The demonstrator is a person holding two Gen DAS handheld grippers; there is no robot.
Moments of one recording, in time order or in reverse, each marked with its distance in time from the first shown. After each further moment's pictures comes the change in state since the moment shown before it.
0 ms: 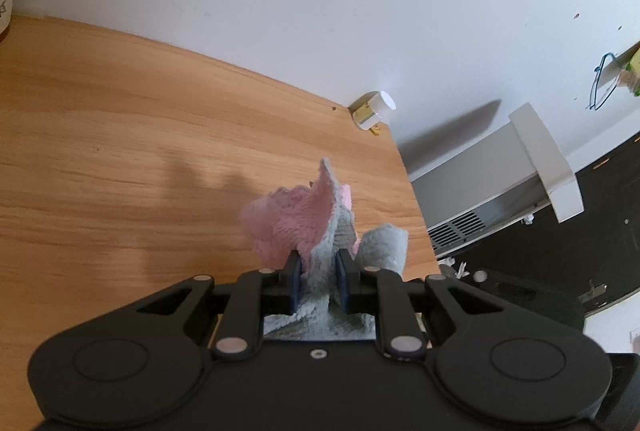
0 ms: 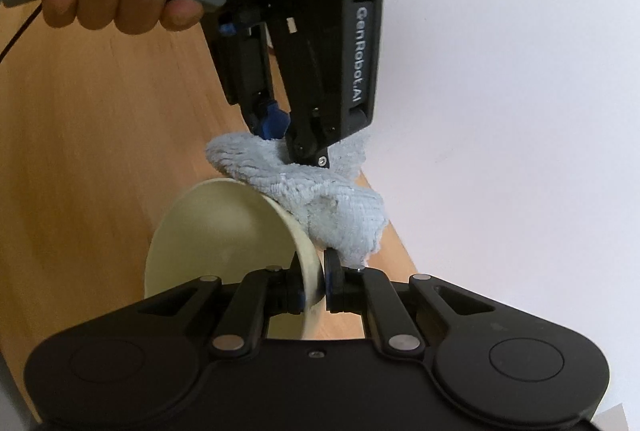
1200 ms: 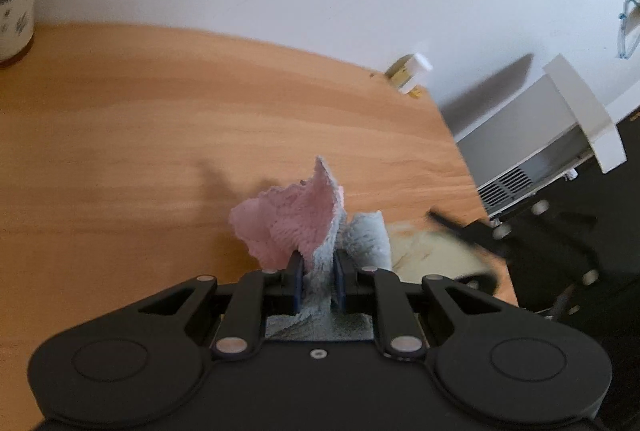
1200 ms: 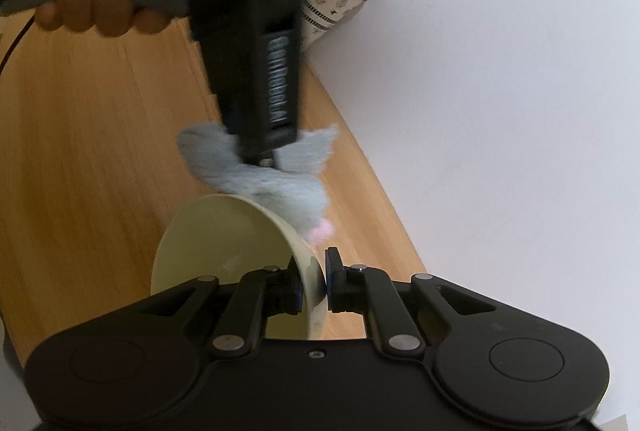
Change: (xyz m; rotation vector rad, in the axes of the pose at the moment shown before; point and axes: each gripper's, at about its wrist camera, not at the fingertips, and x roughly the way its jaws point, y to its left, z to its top) left arm 0.002 0.015 -0.014 0.062 0.070 0.124; right arm 0.027 -0.056 0.036 0.012 0.019 0.049
